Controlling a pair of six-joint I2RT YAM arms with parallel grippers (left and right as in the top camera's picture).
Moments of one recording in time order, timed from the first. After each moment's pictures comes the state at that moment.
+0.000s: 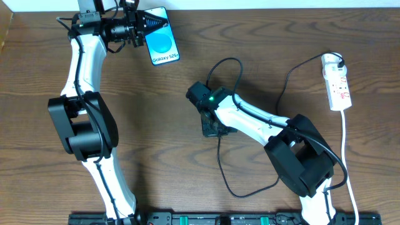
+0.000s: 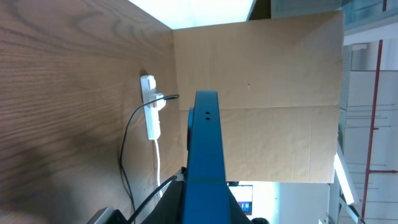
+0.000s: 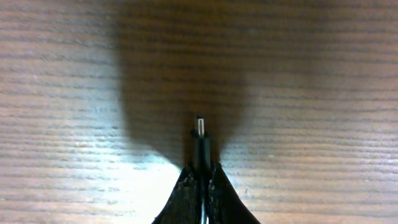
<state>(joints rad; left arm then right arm) 0.14 2.21 1.94 -0.55 1.47 -0.61 0.77 2.08 1.45 -0.92 0.06 0.70</state>
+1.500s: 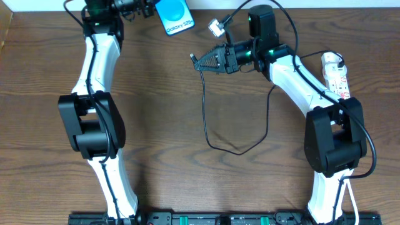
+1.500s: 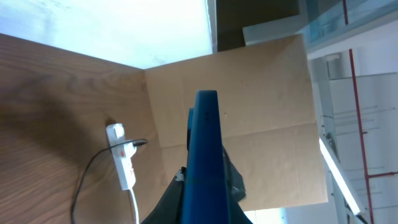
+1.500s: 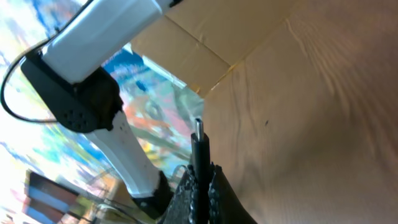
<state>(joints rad) 0.05 2.21 1.93 0.40 1.31 -1.44 0.34 2.09 1.61 0.04 -1.49 0.41</state>
